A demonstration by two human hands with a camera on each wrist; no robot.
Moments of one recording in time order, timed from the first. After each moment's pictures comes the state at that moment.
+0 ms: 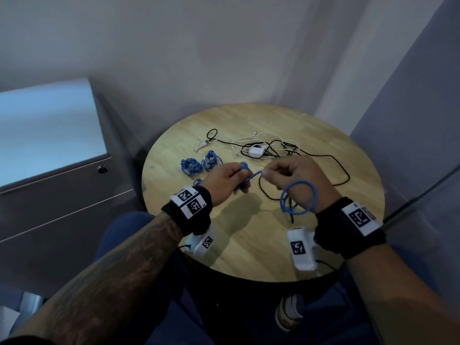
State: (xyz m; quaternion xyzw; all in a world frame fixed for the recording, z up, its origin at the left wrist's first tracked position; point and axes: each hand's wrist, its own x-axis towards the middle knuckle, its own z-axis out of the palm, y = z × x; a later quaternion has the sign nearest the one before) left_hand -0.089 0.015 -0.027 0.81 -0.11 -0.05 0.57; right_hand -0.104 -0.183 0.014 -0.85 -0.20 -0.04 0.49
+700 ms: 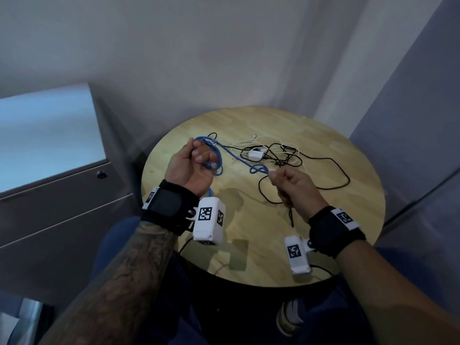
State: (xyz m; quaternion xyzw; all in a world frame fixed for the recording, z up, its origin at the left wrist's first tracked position) left_hand -0.079 0.054 0.007 0.20 0.03 -0.08 0.98; right_hand -0.082 -0.194 -0.039 -0.73 -0.08 0.06 0.67
